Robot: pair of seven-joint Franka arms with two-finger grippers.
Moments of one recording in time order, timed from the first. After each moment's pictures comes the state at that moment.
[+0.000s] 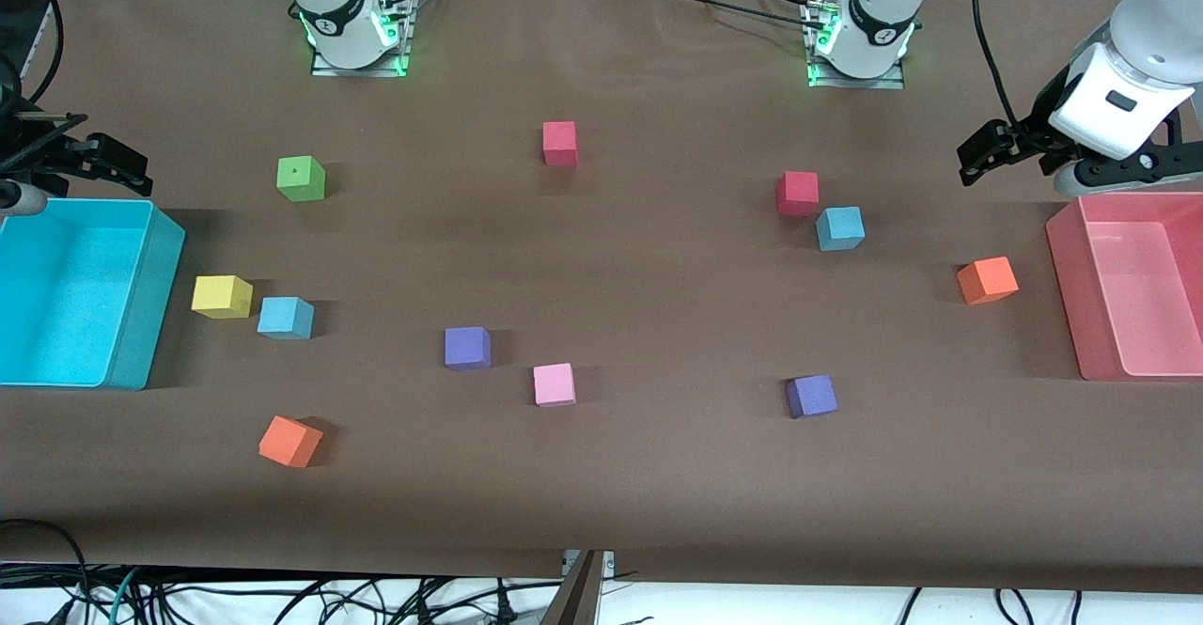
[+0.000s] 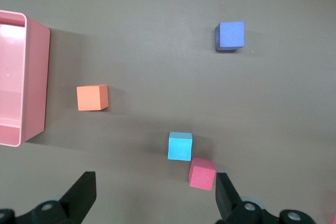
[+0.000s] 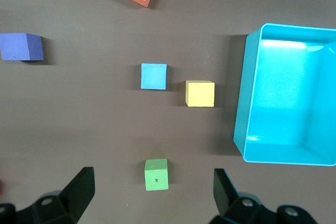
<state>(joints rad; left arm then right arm) -0.03 -0.07 -0.09 -1.73 0.03 1.62 -0.28 0.04 0.01 -0.09 -1.66 -0.05 1.64 -0.09</state>
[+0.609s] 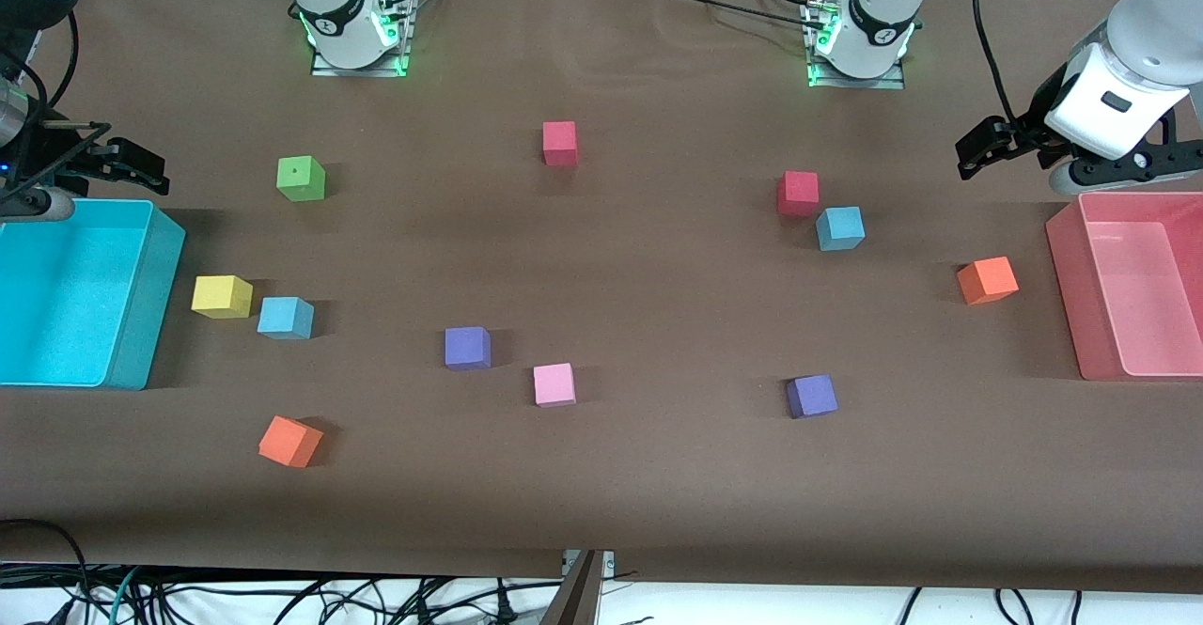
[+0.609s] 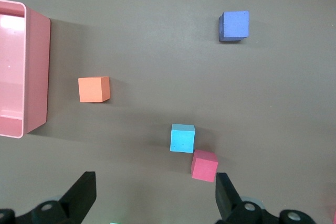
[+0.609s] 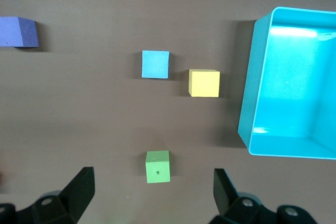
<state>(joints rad) -0.03 -0.07 -0.09 -1.73 0.03 1.59 -0.29 0.04 0.01 -0.08 -1.71 -0.05 1.64 -0.09</state>
